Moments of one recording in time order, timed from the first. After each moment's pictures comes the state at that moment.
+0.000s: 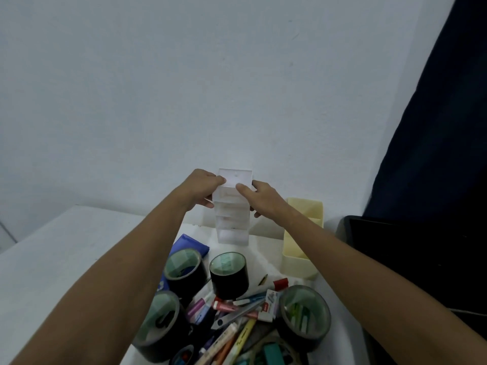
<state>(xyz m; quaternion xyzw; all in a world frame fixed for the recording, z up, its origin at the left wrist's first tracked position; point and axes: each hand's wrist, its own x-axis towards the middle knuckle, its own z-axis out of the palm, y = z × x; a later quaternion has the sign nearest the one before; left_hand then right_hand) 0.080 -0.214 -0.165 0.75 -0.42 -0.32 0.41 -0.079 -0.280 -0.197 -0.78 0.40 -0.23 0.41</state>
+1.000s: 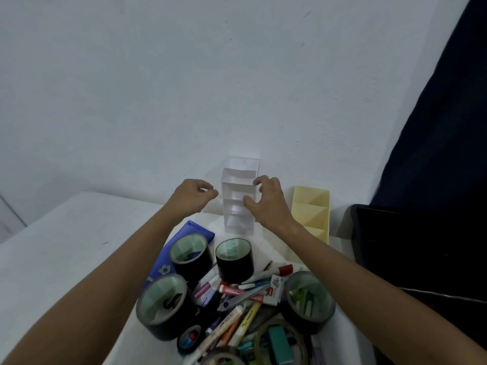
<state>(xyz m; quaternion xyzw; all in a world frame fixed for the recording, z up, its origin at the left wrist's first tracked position) 0.103 -0.178 -0.218 0.78 -0.45 -0.22 0.38 -0.083 -0.256 -0.237 -0.81 0.38 -0.34 0.30</state>
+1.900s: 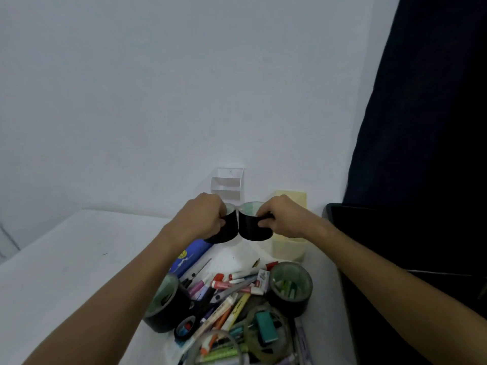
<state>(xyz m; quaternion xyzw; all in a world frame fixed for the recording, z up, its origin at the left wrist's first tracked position) 0.015 -0.128 -0.176 0.76 -0.65 0.00 0.06 -0.173 -0.224 -0.194 -0.94 0.30 -0.12 0.14</state>
